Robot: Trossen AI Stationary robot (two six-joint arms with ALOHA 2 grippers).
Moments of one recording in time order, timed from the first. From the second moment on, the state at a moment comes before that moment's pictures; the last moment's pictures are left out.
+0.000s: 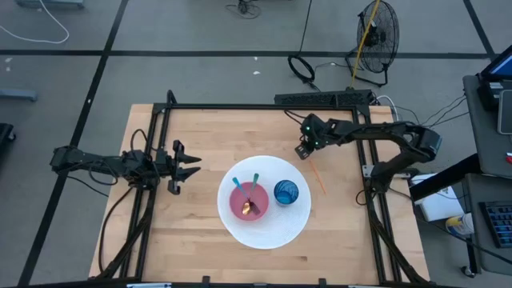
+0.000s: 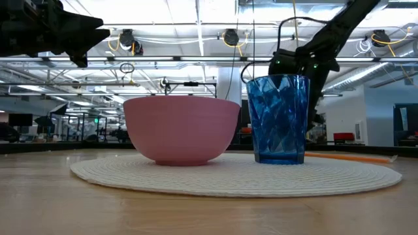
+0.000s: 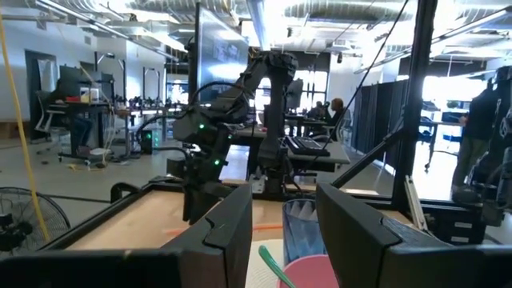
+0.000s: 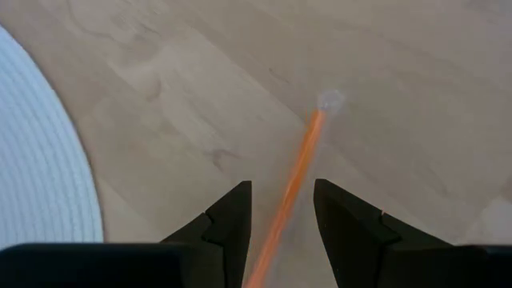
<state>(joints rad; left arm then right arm) -0.12 0.28 0.02 0.49 -0.16 -0.03 -0.53 1.50 0.74 -0.35 0.02 0.33</state>
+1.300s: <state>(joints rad) -0.12 0.28 0.02 0.45 -0.16 -0.02 -0.51 1.61 0.80 -0.72 0.05 0.32</state>
